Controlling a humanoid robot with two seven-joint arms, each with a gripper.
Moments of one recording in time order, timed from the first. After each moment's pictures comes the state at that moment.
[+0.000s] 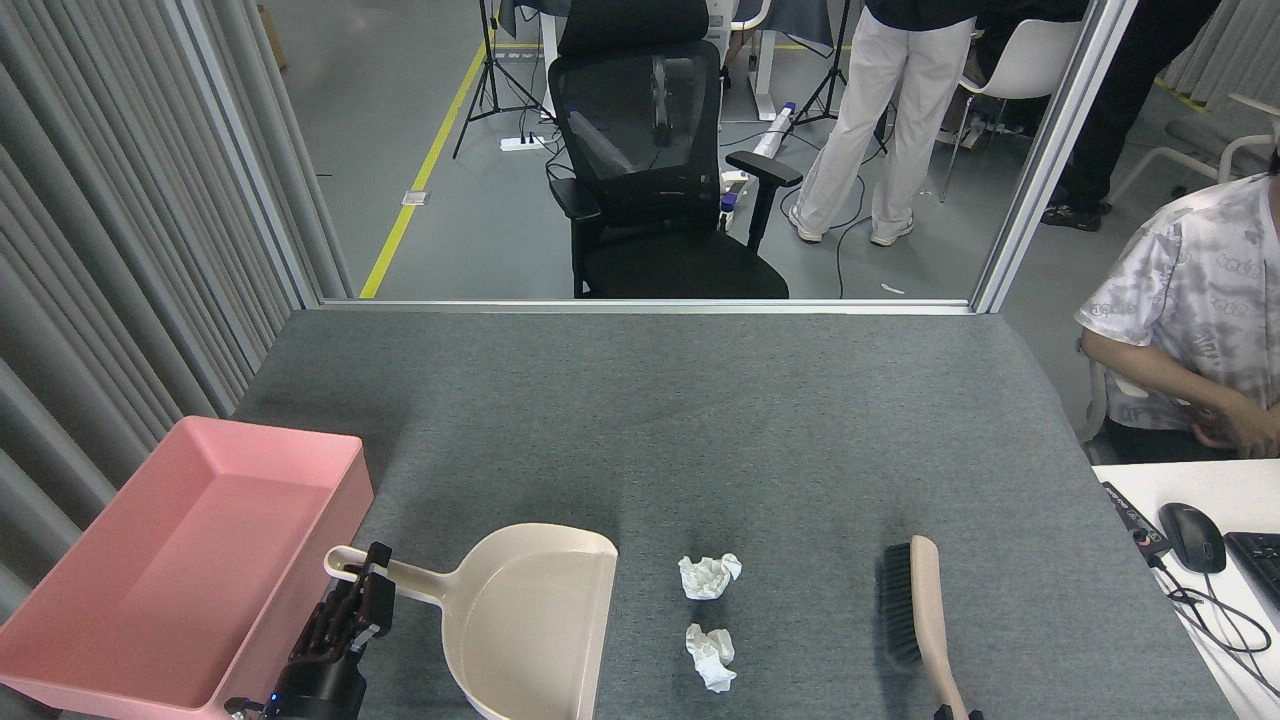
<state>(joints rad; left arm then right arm) -0.07 0.08 0.08 -1.17 -0.75 -0.37 0.16 0.42 0.07 -0.12 -1.66 1.34 -0.09 -0.14</state>
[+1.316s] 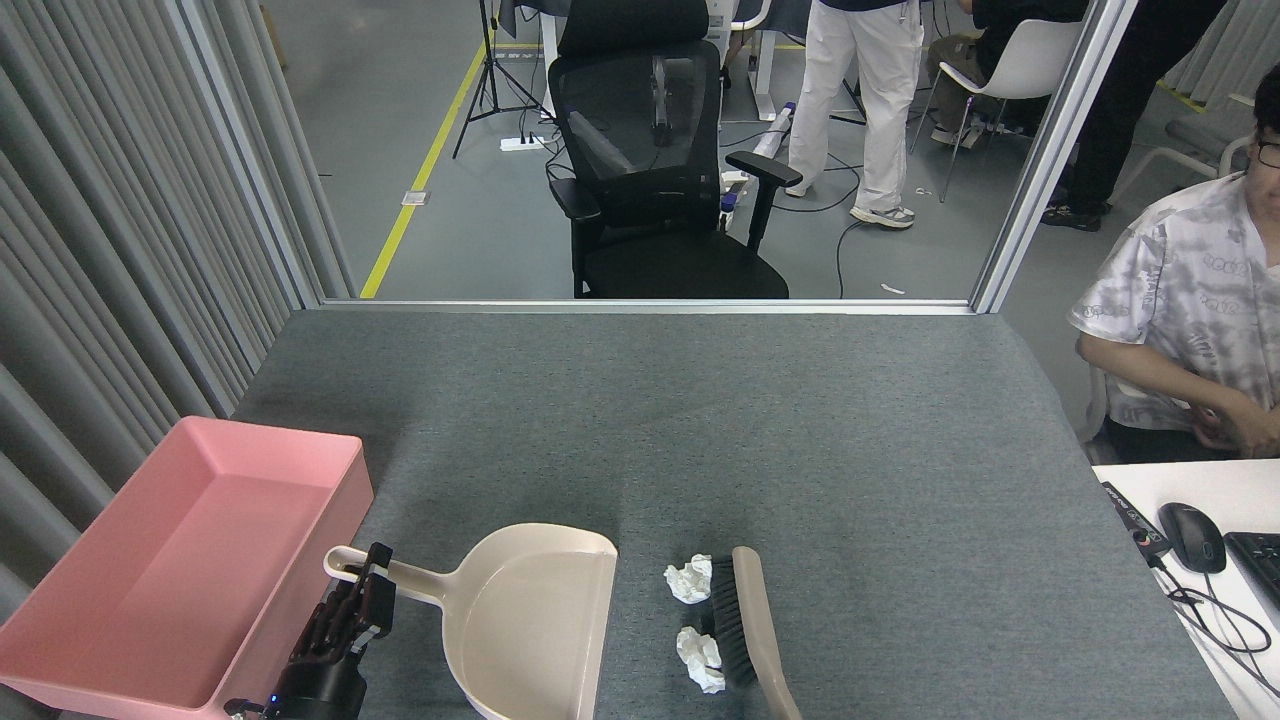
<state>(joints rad) -0.06 0.08 0.08 -1.19 -0.75 -0.37 0.16 0.46 0.05 0.22 -1.70 1.39 -0.05 -0.13</state>
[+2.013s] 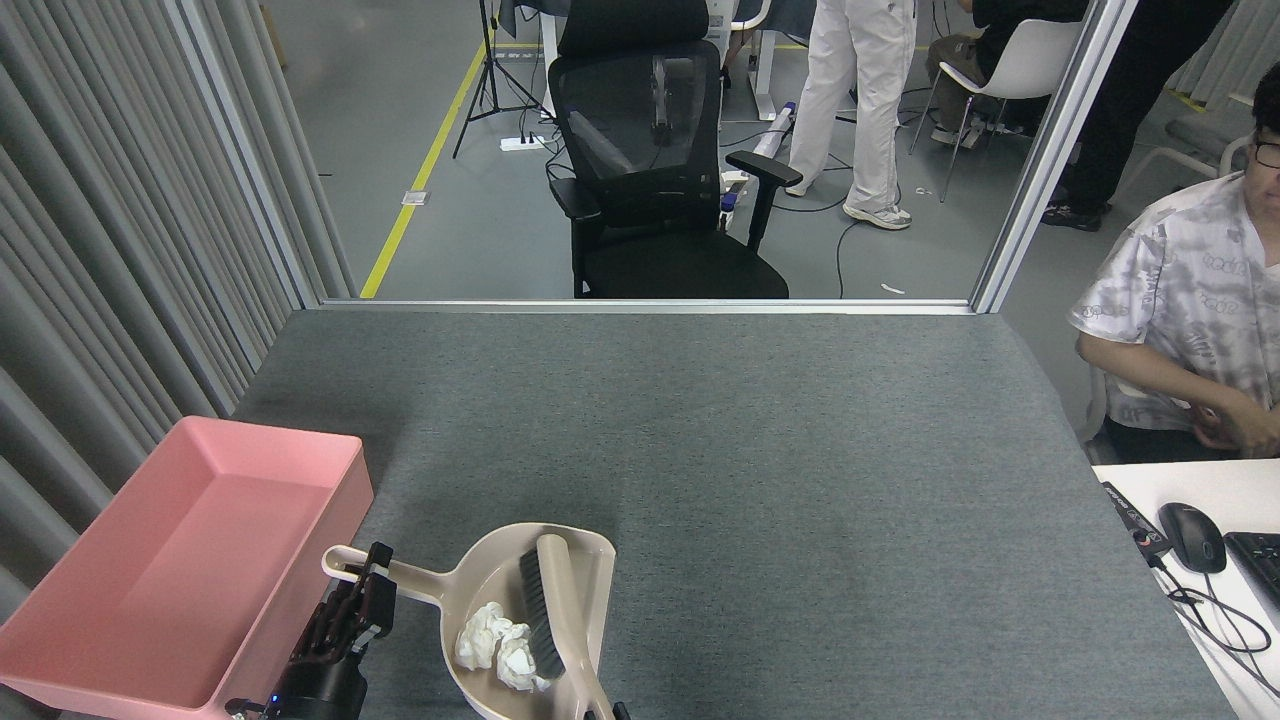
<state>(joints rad) -0.06 0.08 0.08 -1.19 -0.75 -0.36 0.16 0.25 0.17 0.56 -1.49 1.44 0.08 -0.12</state>
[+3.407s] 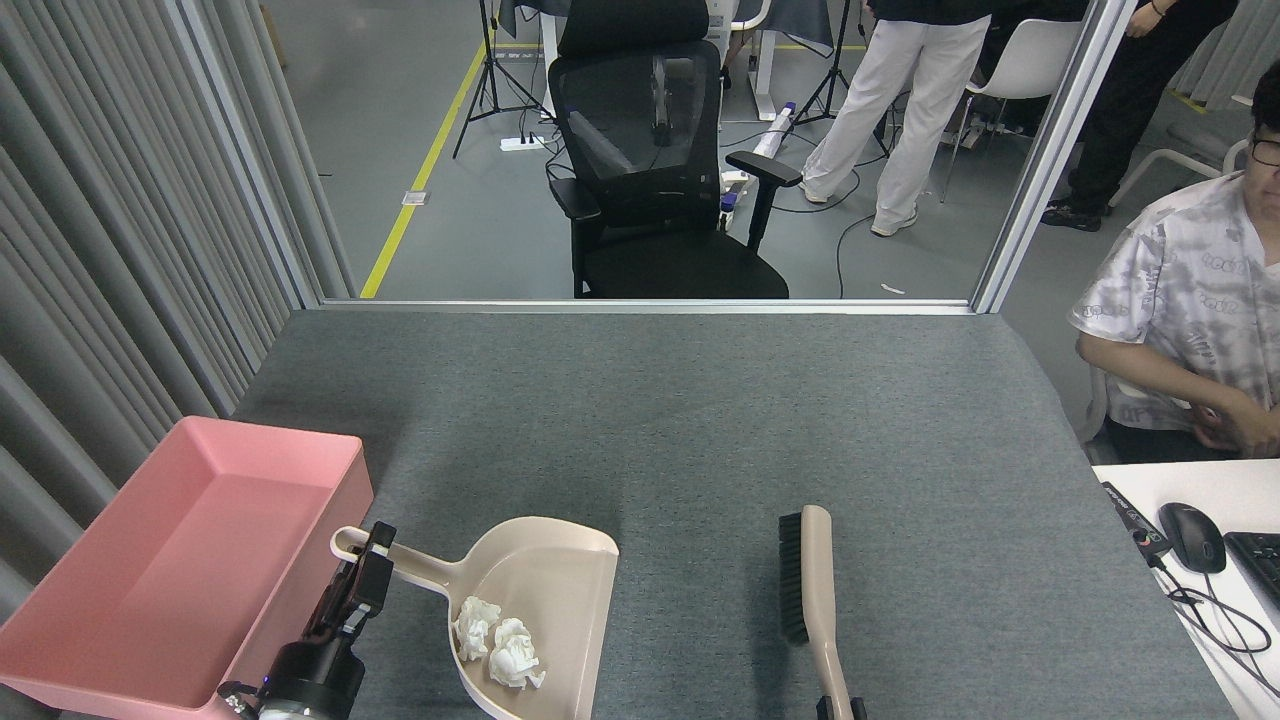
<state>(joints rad) -0.04 0.07 0.09 -1.34 -0.56 -0.33 -0.03 0.40 0.08 0.20 -1.61 1.43 0.12 -0.31</state>
